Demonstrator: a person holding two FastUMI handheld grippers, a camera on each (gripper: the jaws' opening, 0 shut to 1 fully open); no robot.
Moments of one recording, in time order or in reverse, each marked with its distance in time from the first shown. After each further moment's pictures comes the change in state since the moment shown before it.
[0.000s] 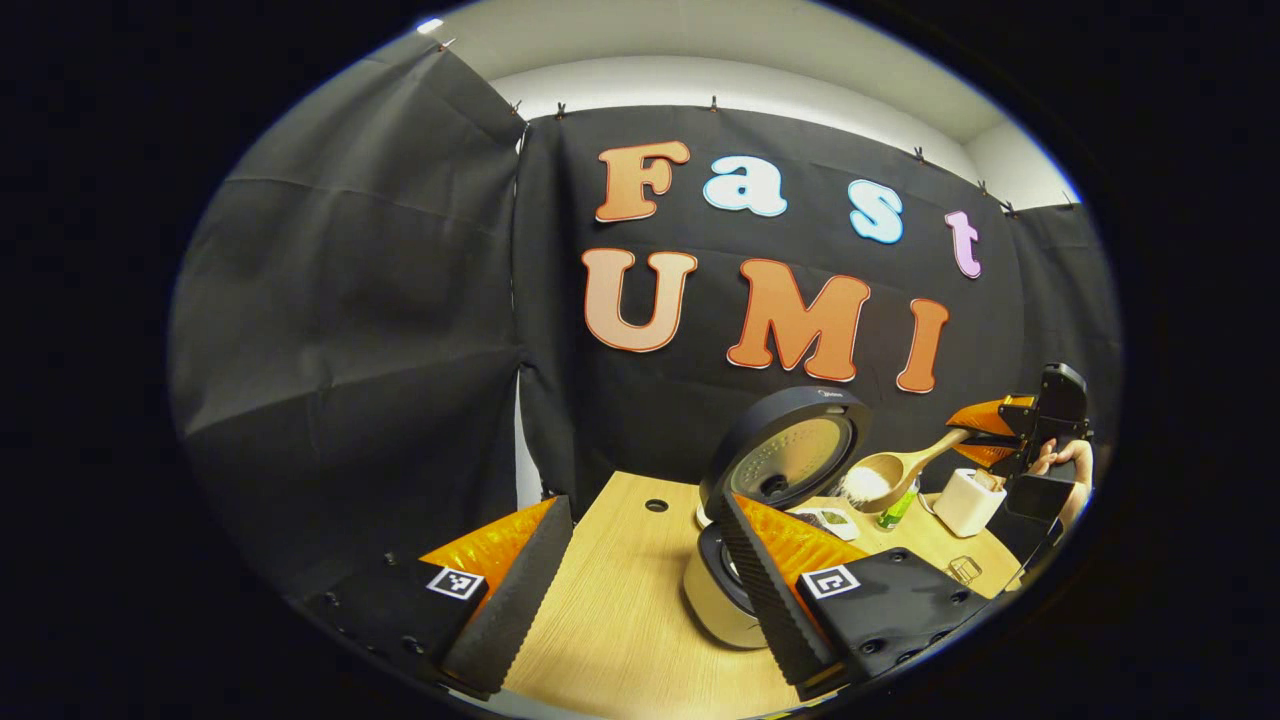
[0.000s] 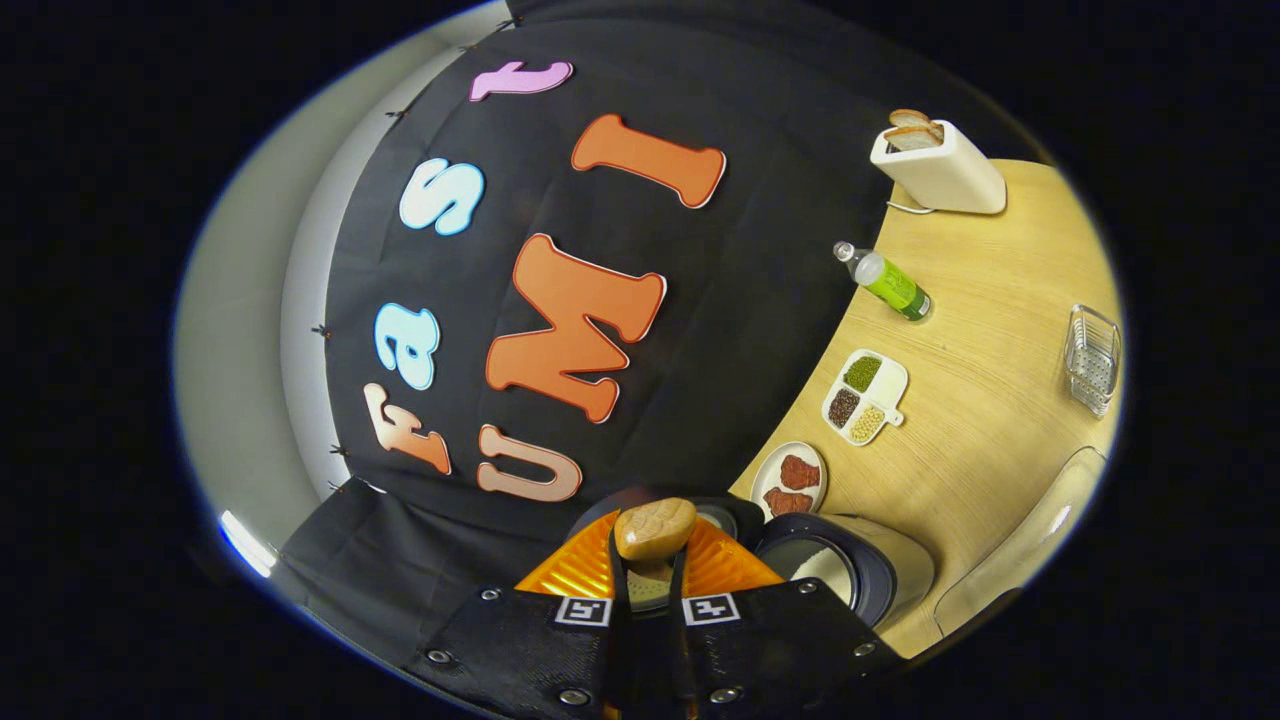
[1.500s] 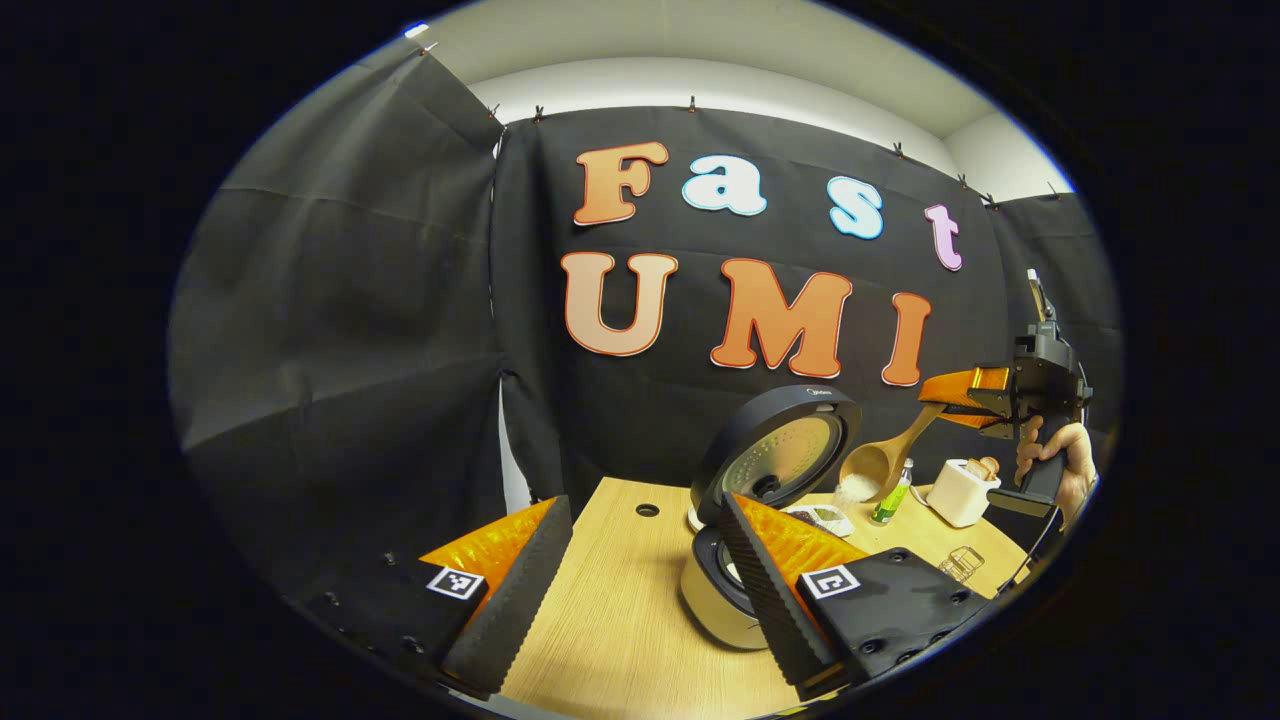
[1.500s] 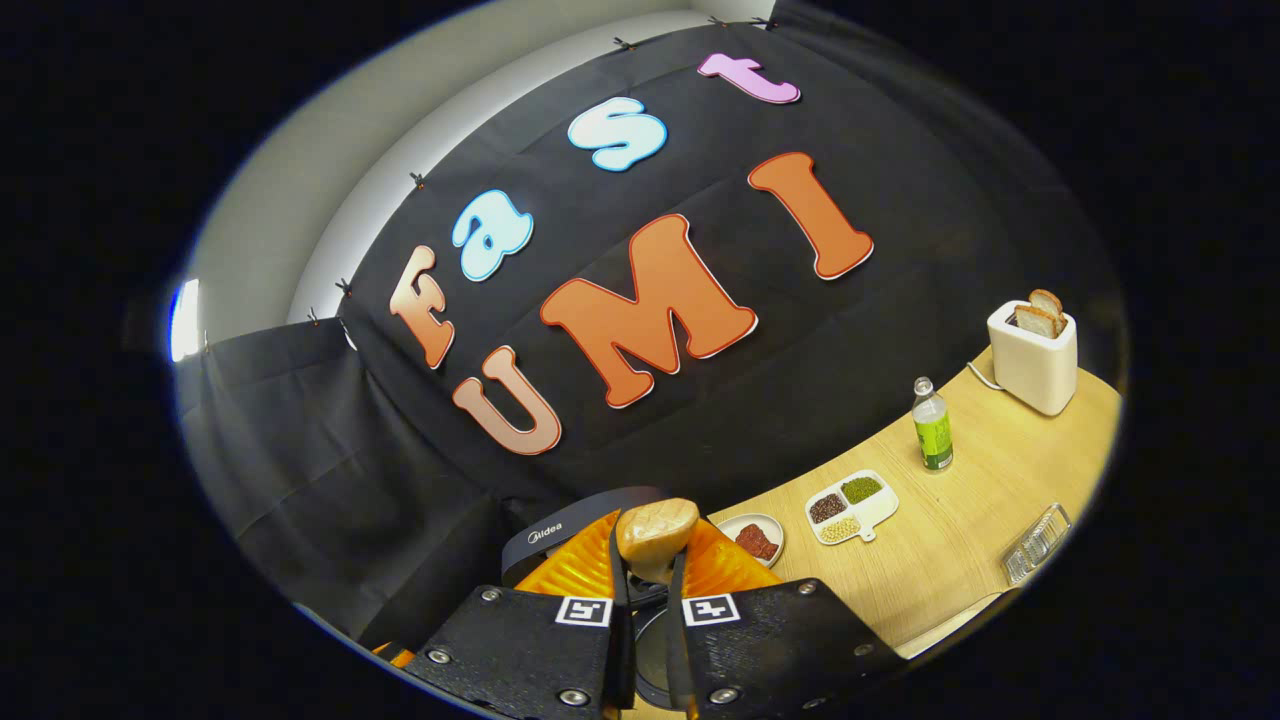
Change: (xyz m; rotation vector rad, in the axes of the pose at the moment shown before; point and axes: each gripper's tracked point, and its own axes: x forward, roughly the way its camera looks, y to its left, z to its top) left arm 0.011 -0.006 0.004 0.037 -0.008 -0.058; right arm 0.007 0.048 -0.023 -0.581 -0.065 0.002
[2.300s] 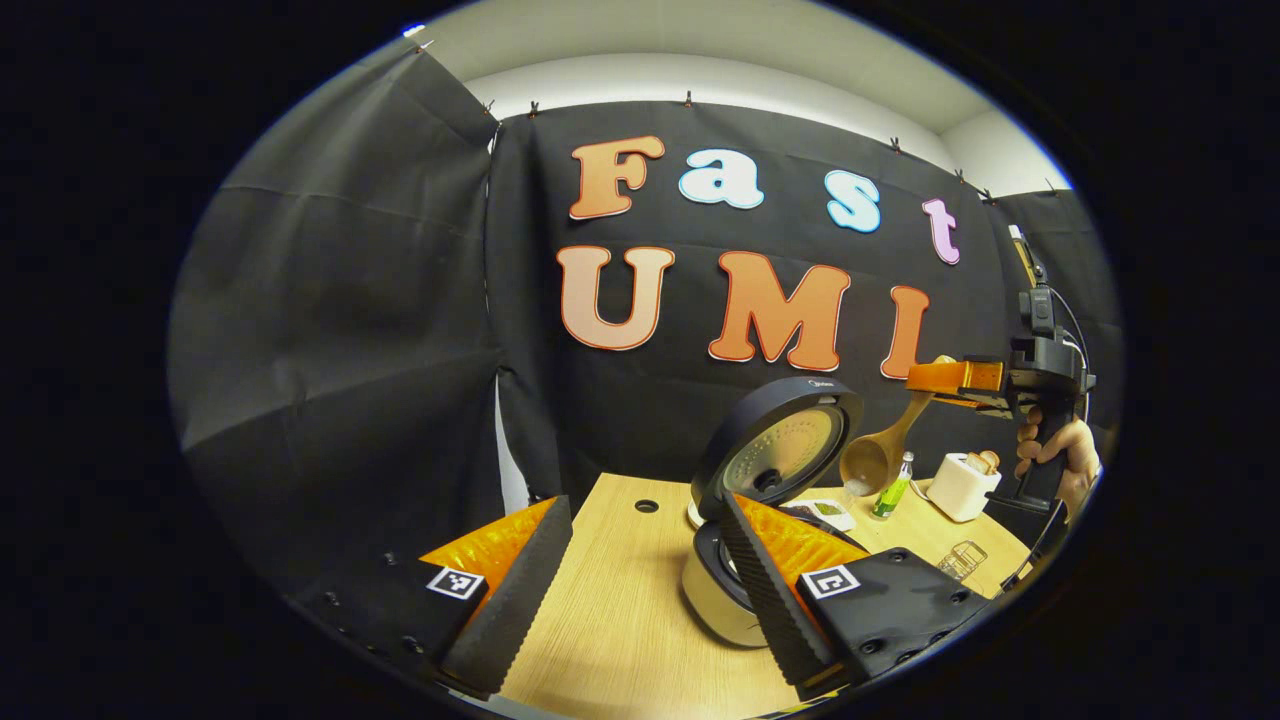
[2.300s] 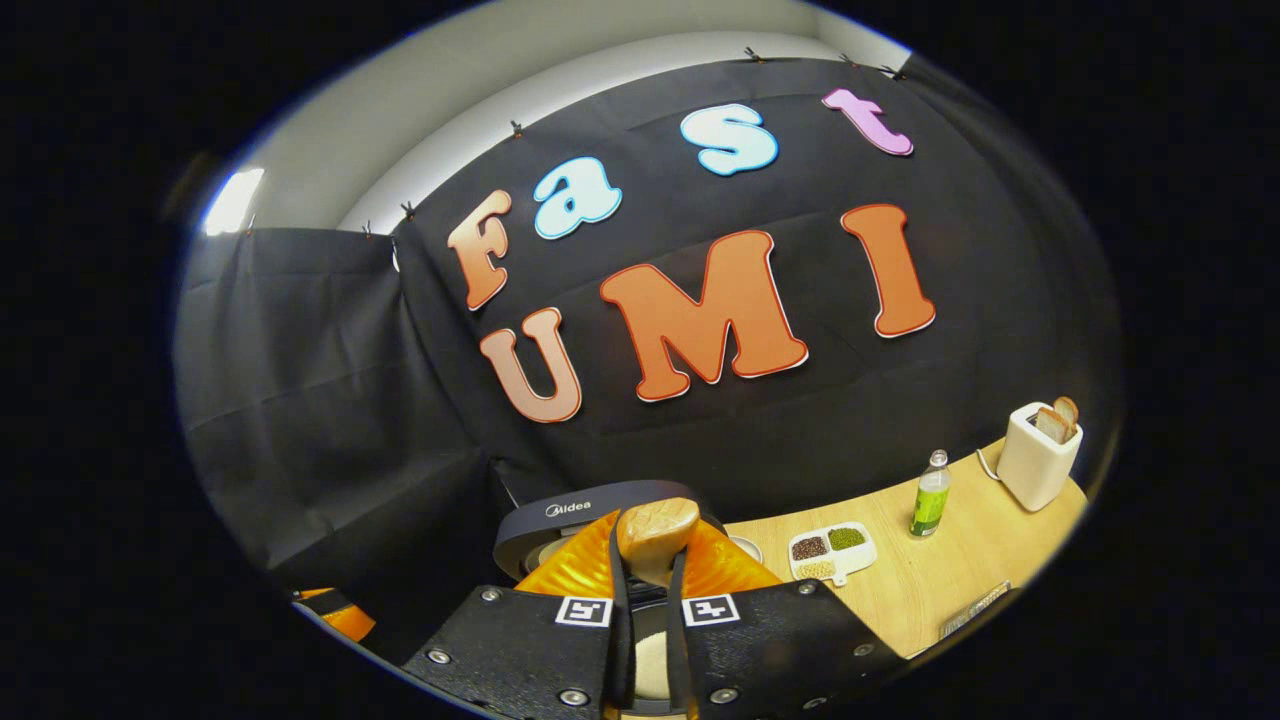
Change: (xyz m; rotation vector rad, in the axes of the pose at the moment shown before) left arm 0.007 0.003 -0.007 0.006 0.019 -0.008; right arm 0.005 0.036 -0.011 -0.305 -0.008 0.051
